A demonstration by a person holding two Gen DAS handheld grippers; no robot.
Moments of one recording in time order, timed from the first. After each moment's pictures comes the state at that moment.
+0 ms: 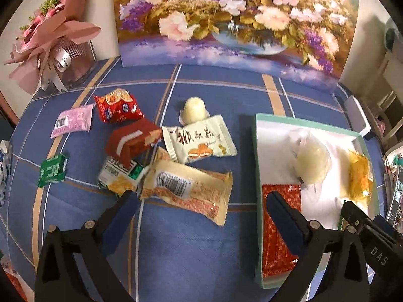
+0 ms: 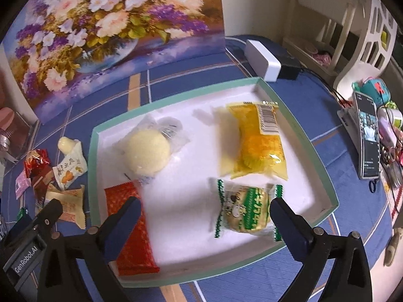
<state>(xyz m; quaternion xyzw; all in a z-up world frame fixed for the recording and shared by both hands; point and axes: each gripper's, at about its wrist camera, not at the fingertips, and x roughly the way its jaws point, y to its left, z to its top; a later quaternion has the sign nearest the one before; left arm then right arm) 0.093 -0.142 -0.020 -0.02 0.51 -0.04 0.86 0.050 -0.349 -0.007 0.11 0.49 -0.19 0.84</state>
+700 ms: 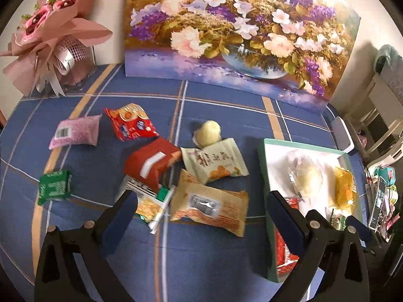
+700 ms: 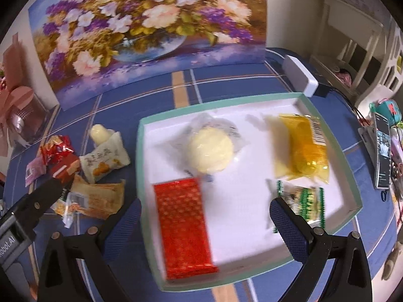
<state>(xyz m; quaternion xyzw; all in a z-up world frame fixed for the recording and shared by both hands) 0.102 -0.086 -0.004 -0.06 0.48 -0.08 0.87 0.071 -0.275 -0.006 0.07 0.49 -0.15 0.86</state>
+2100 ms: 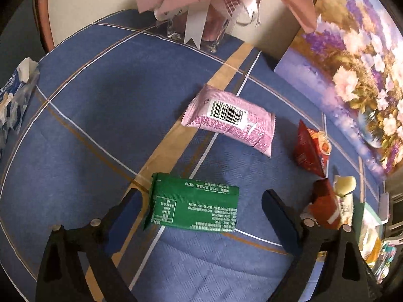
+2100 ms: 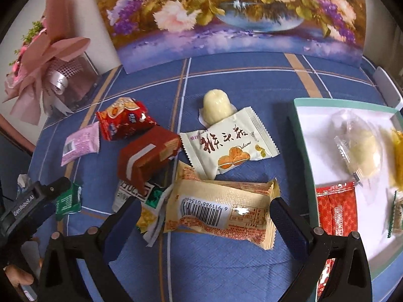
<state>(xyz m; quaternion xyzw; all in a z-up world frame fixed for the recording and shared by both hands) 0.134 0.121 -0.078 -0.20 0.53 0.08 0.82 0.134 -0.145 -0.059 0.08 0.52 -0.02 0.85</state>
